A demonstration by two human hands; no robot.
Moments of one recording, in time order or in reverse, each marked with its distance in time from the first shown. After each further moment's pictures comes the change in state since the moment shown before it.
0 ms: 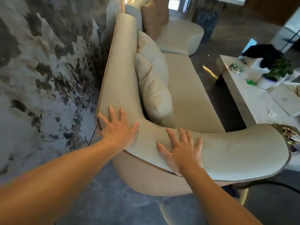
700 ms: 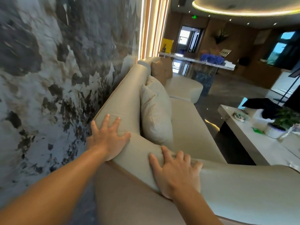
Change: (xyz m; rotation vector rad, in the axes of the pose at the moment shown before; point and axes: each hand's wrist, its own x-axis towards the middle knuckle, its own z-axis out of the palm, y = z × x) left_hand 0.085 -0.050 0.012 -0.251 0.271 0.036; right_hand 0.043 -0.068 0.005 0.023 0.261 -0.018
